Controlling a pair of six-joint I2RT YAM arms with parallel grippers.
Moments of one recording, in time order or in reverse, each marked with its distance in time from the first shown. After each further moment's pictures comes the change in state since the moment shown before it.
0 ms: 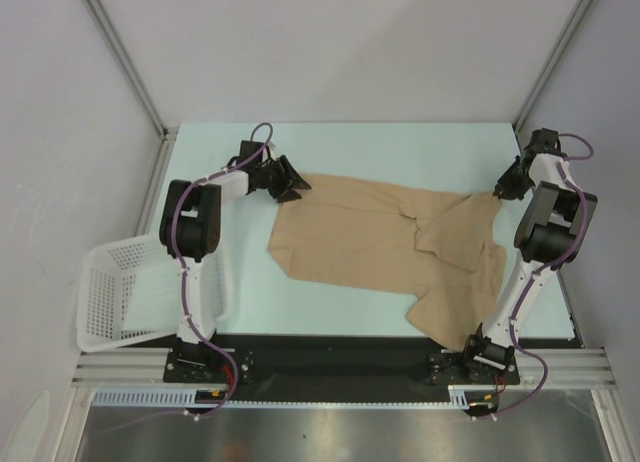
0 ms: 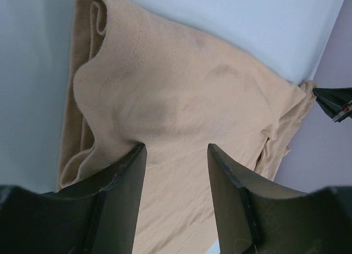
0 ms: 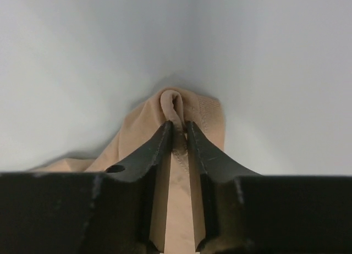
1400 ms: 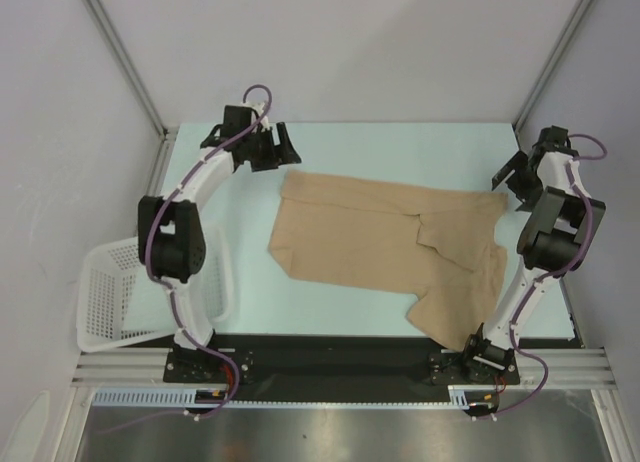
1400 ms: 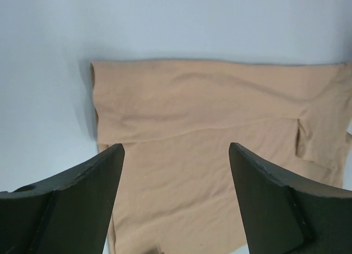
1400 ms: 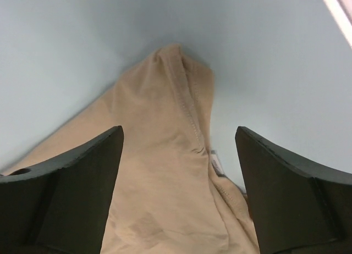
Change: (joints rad) left arm -0.011 -0.292 0.122 -0.301 -0.182 0.396; right arm -0.019 -0.092 0.013 -0.130 0.074 0.018
